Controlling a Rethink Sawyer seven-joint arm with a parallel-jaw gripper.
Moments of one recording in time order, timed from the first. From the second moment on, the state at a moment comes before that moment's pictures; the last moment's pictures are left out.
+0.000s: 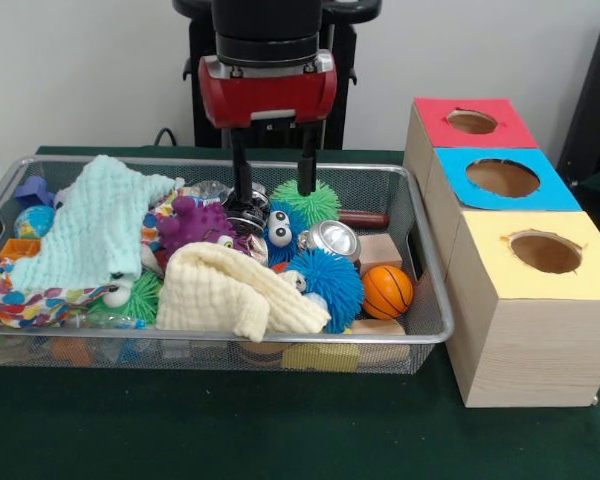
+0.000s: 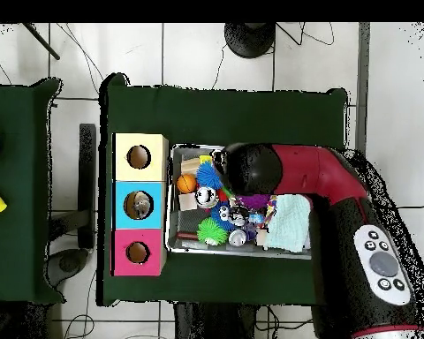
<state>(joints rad) -0.55 -0.74 0.40 1.54 -0.34 0.73 1.47</state>
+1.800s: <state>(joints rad) -0.65 -0.56 0.58 1.18 -0.45 0.93 1.21</state>
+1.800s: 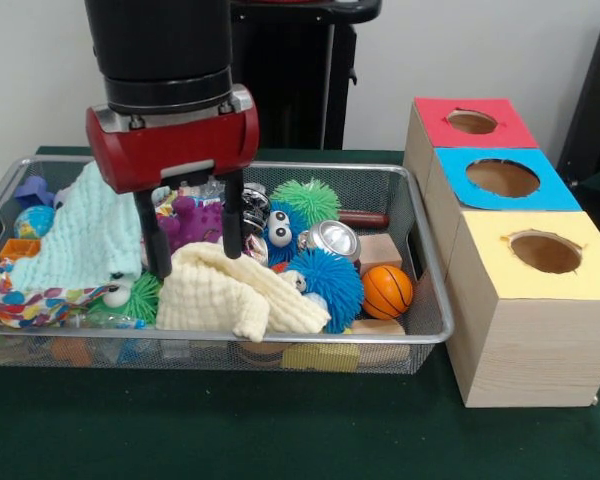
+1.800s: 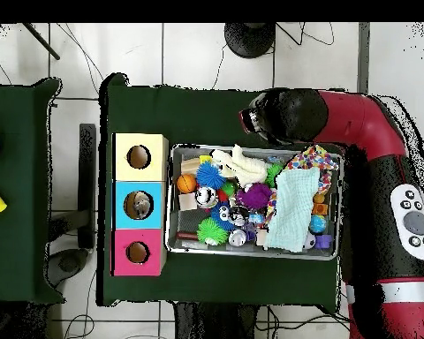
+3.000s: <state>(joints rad) -0.67 -0.54 0.60 1.14 -0.46 0.95 1.19</state>
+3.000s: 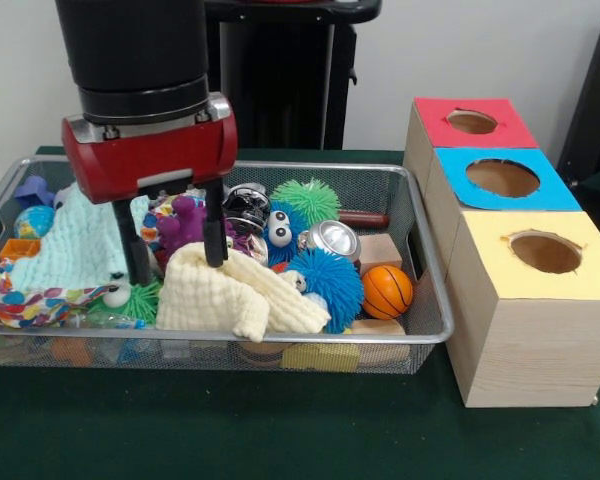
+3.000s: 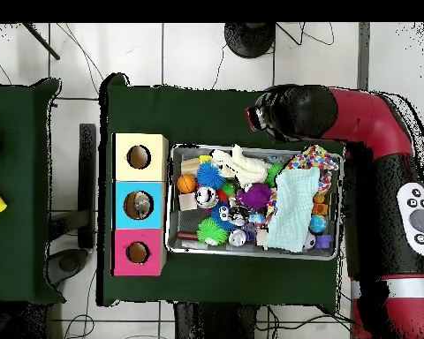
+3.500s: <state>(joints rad) -0.67 -0.53 0.60 1.14 -0.47 0.95 1.12</state>
